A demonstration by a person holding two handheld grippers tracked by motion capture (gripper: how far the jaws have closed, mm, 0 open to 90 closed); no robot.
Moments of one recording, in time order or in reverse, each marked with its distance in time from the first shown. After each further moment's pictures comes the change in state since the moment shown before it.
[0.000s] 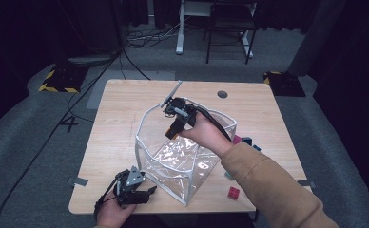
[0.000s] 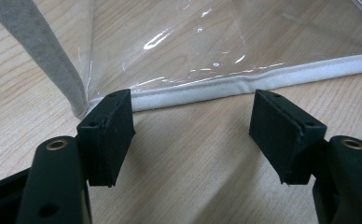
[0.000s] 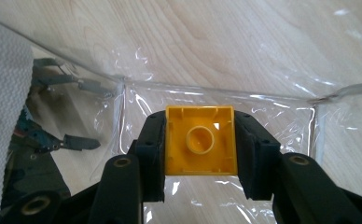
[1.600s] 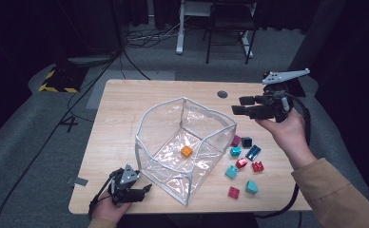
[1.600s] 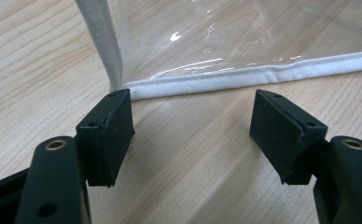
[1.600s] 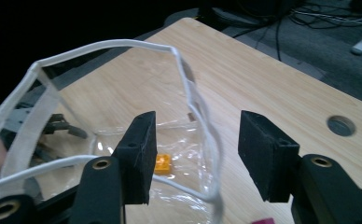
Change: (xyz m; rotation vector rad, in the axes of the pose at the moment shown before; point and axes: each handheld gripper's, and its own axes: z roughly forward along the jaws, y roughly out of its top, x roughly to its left) left arm 0.013 -0.006 -0.006 -0.002 0.024 -0.028; right arm -0.053 -0.167 -0.163 -0.609 -0.126 0.135
